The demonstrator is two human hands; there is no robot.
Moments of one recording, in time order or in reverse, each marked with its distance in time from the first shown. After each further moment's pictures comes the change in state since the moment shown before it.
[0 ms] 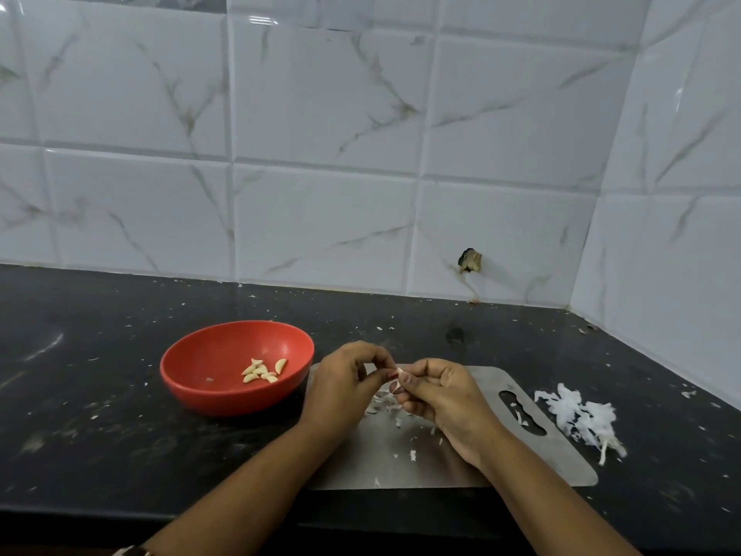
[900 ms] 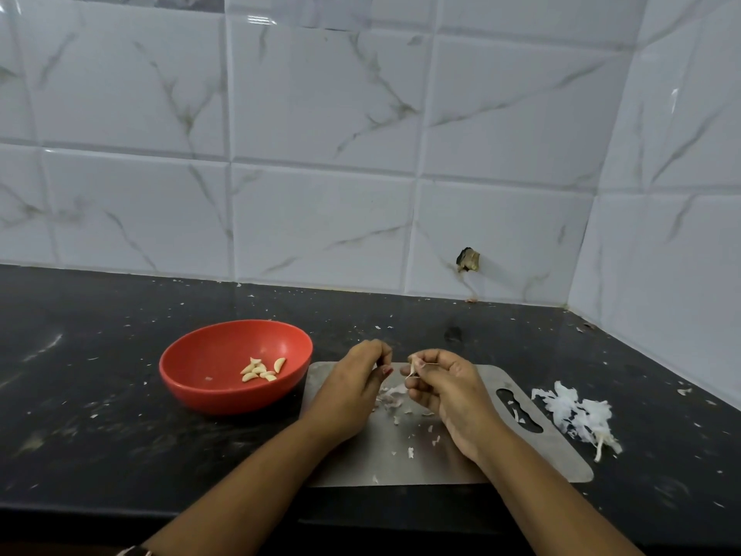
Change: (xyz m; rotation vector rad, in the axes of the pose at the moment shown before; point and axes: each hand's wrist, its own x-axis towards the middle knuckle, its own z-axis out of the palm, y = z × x) left_hand 0.000 0.002 0.002 0.136 -0.206 0.036; right_hand 0.004 0.000 0.000 0.116 0.178 0.006
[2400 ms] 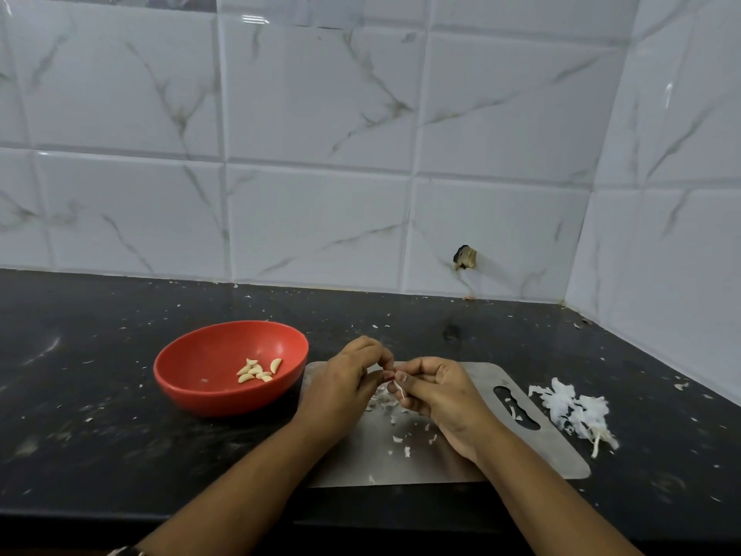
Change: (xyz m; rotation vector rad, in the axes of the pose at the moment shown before) left_hand -0.001 -0.002 -0.004 0.038 0.040 0.085; right_hand -0.002 0.001 -0.003 -0.116 -0.155 0.012
